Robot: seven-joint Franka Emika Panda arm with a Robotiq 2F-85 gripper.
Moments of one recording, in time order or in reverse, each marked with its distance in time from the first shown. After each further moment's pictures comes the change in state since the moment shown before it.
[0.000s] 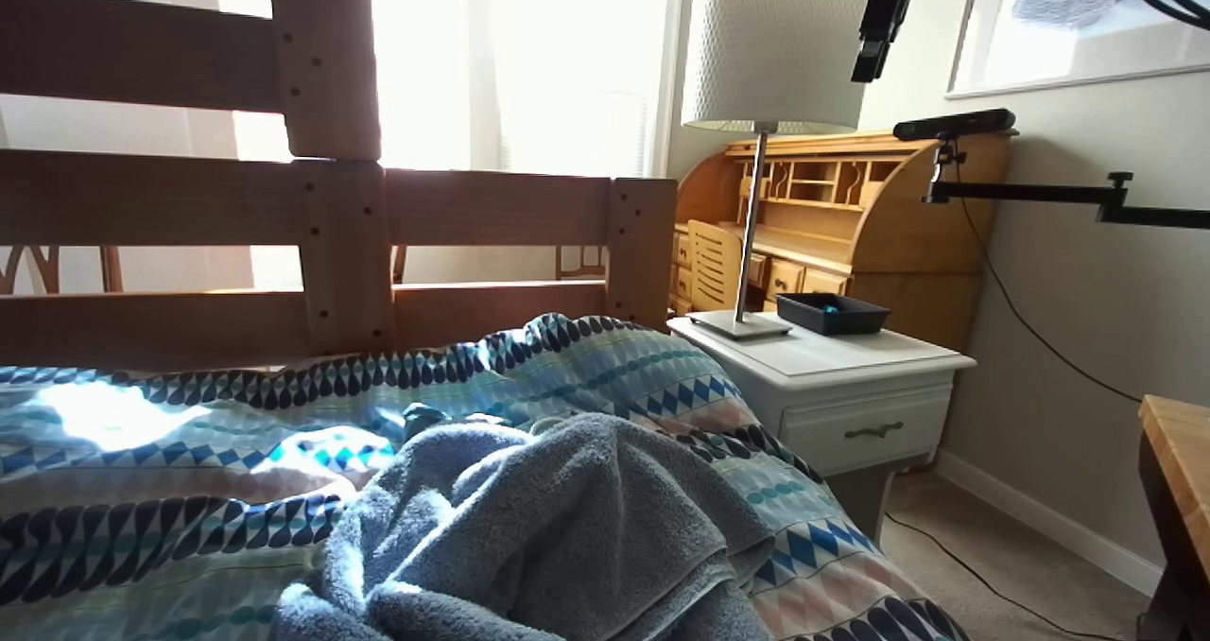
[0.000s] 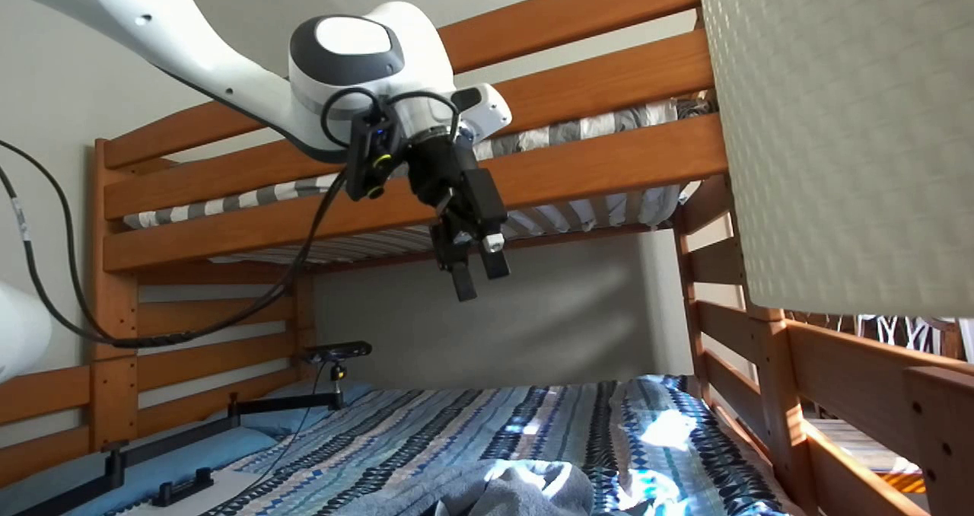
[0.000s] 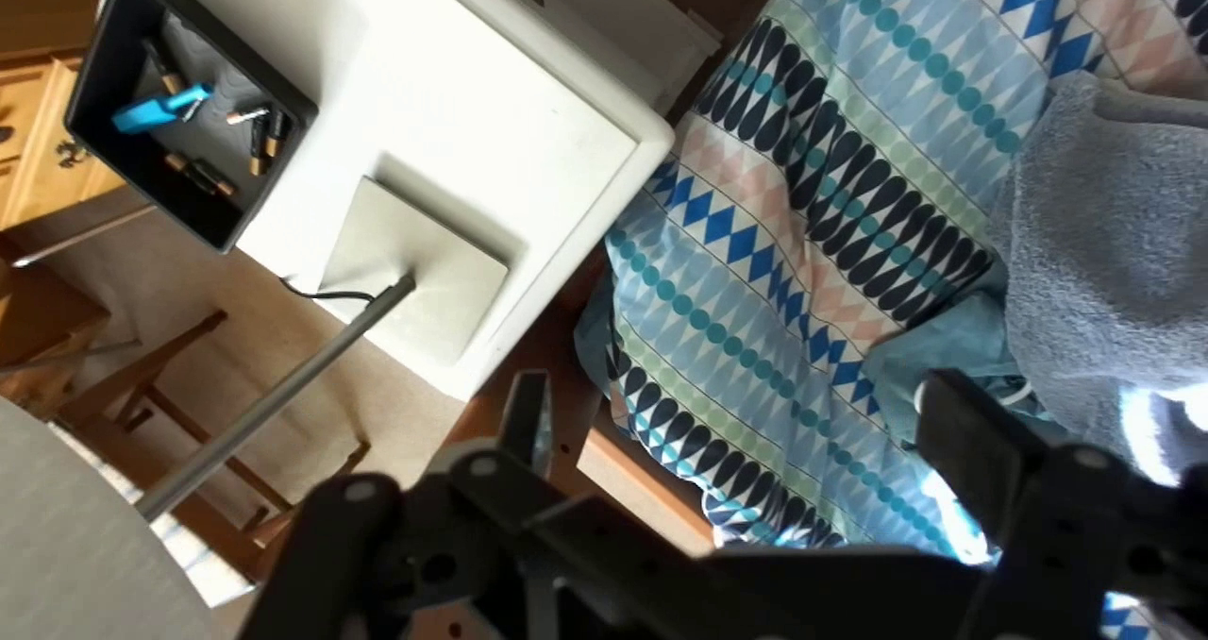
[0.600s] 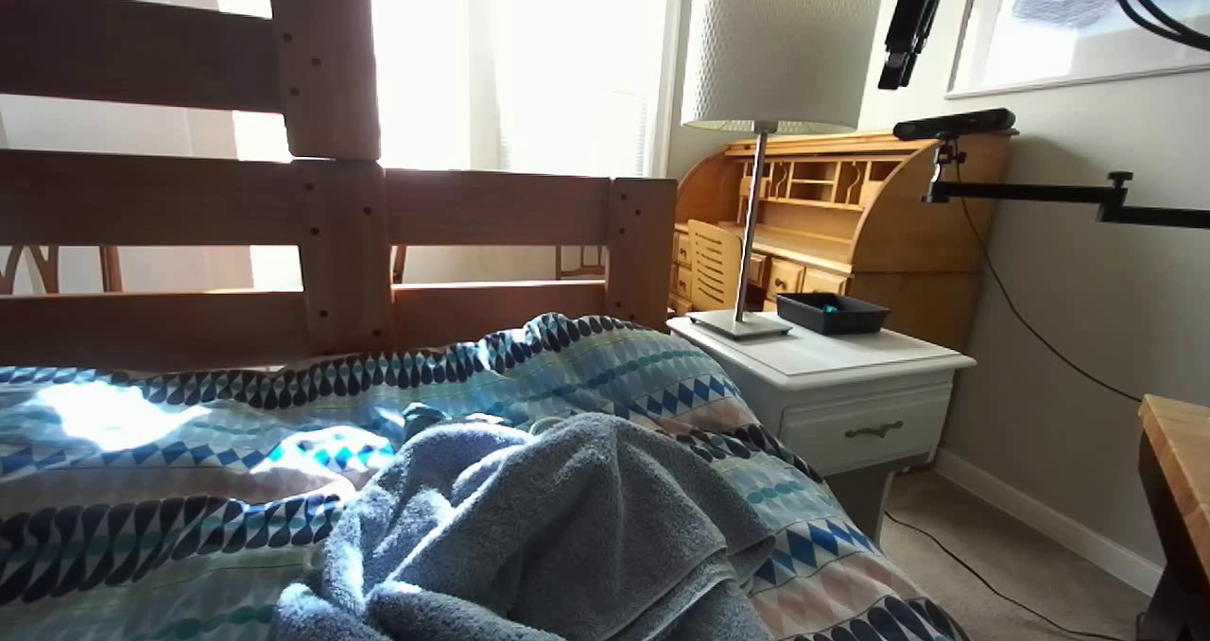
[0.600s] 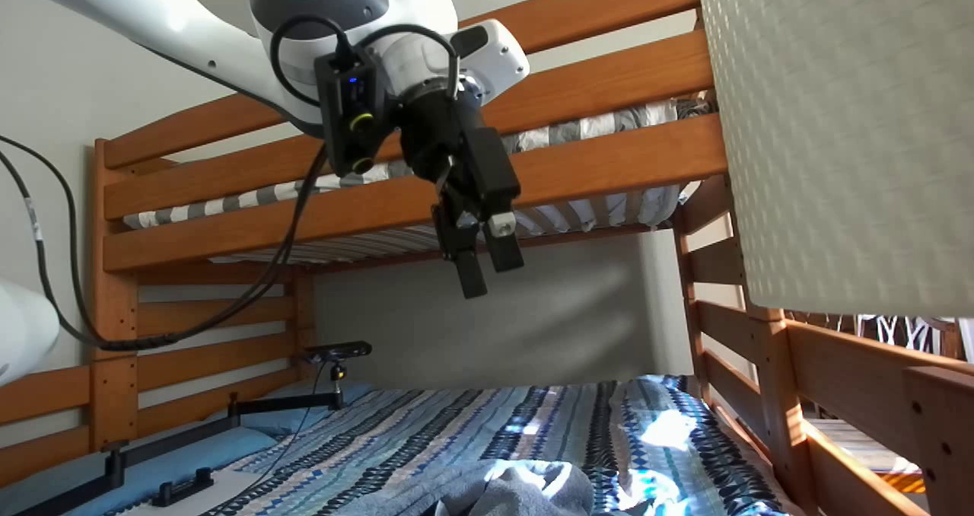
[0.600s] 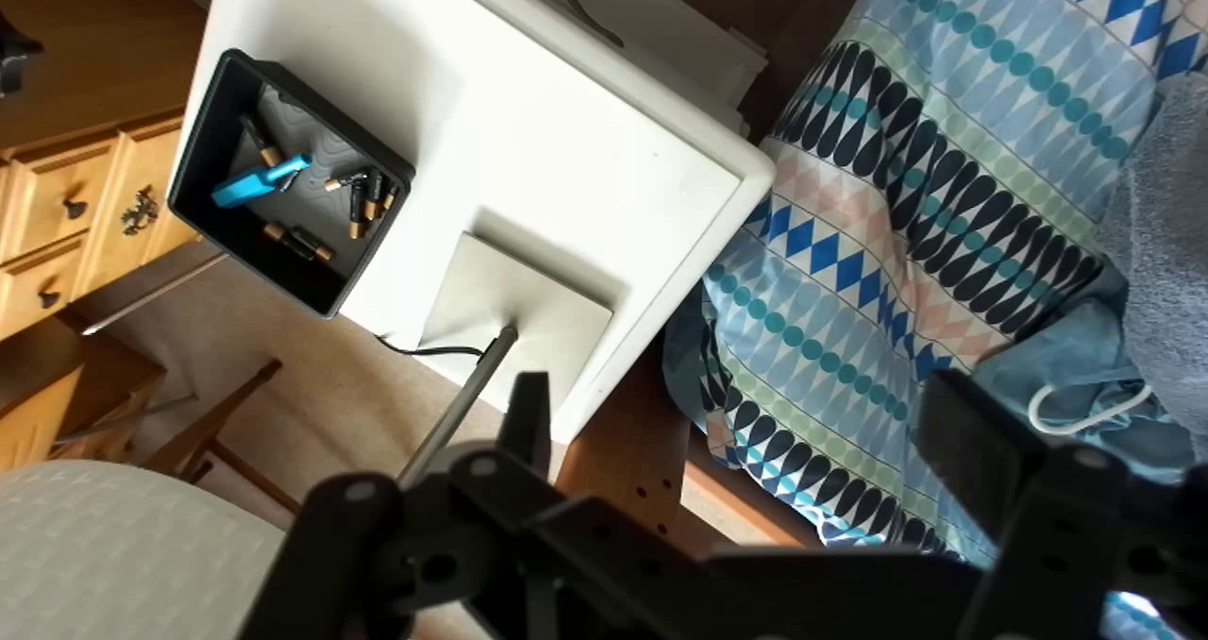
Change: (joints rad) arm -0.089 -0.040 -0.110 -0.032 -0.007 0.009 -0.107
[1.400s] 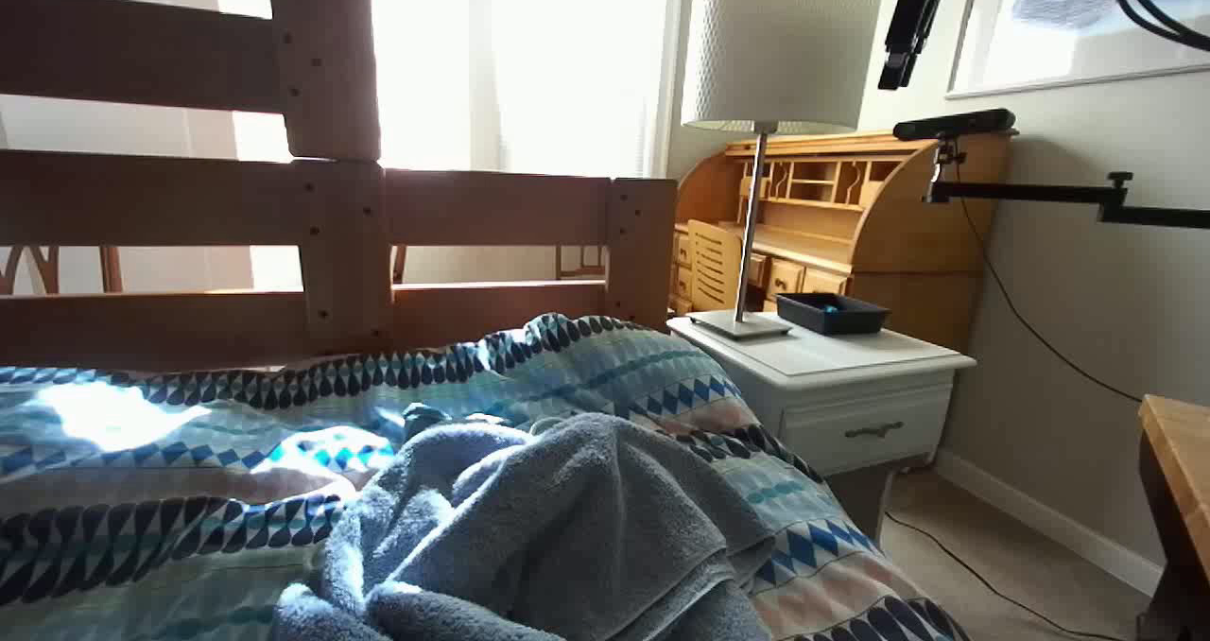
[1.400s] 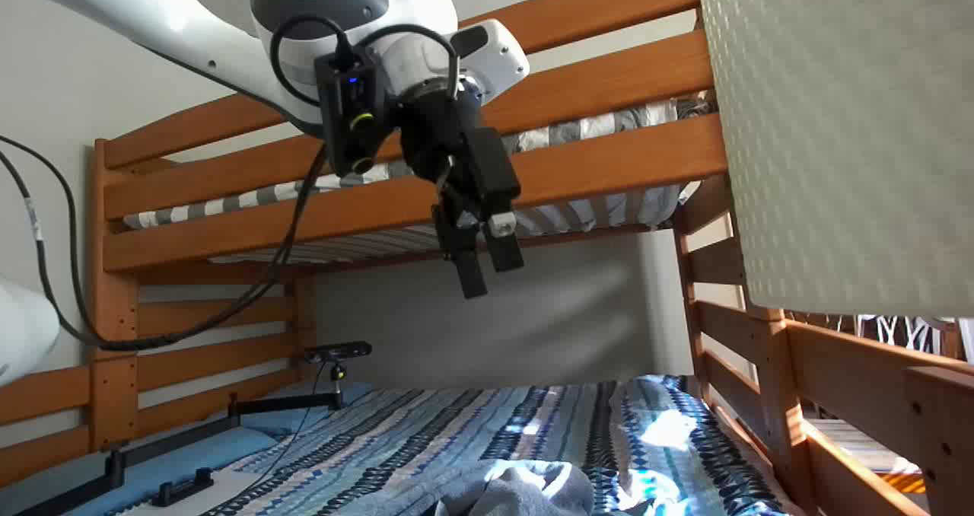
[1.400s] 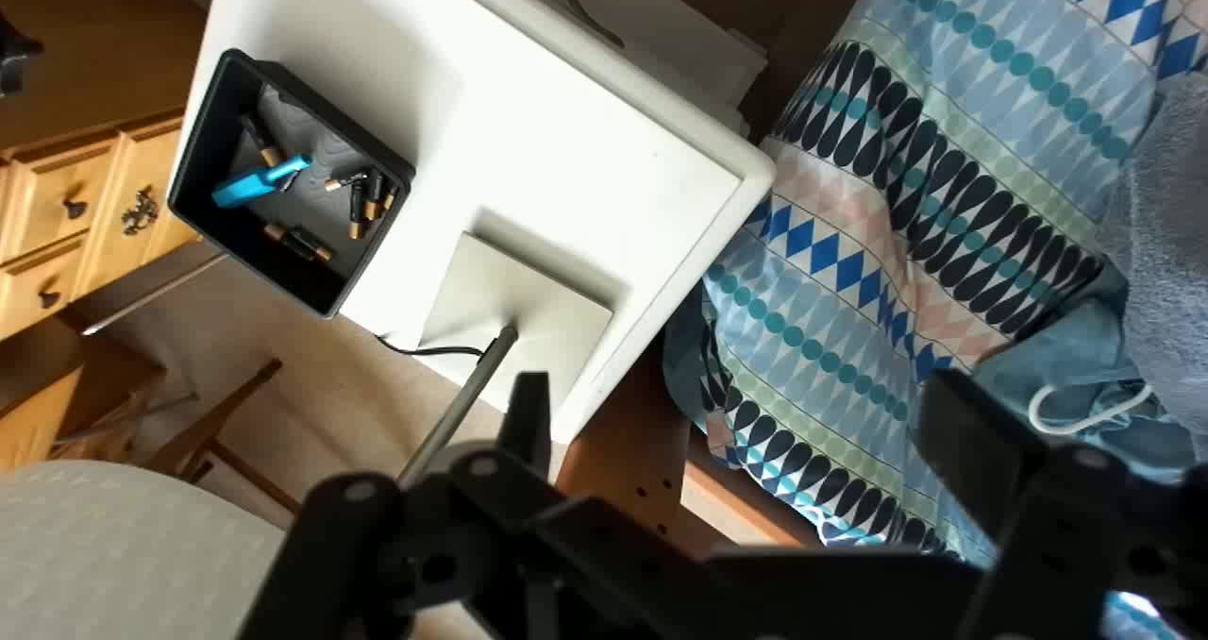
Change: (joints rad) arm 0.000 0.000 0.000 0.000 0.000 0.000 0.000
